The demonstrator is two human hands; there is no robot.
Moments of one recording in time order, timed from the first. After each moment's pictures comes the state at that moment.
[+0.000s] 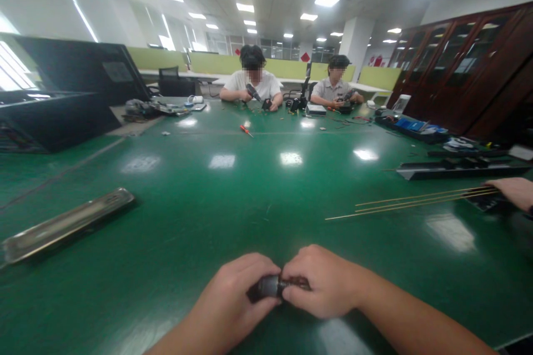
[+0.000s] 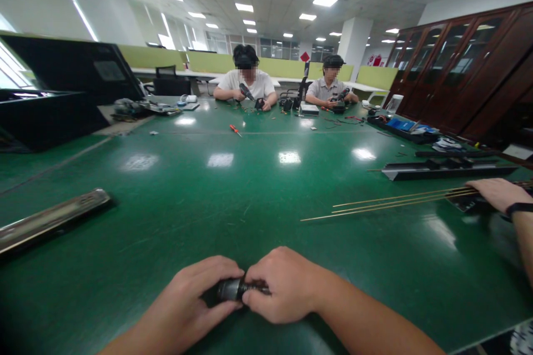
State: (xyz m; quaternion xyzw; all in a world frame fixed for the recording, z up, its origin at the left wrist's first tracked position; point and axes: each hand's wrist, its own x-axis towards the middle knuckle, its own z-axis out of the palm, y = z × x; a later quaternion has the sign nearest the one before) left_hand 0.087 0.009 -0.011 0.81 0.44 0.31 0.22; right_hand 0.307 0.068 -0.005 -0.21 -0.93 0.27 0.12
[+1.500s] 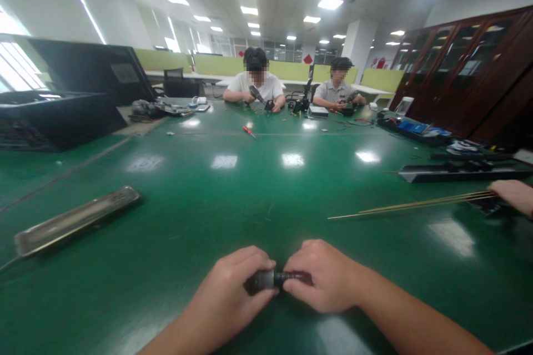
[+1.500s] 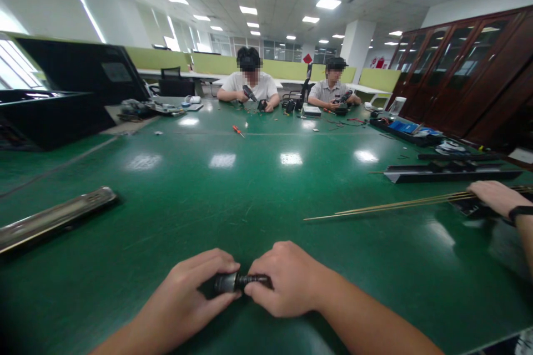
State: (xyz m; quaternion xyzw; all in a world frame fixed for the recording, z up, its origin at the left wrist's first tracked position) left_hand 0.079 0.010 -0.009 0.81 0.46 0.32 0.18; right_hand 0.310 0.070 -0.007 -0.20 -0.95 0.19 0.15
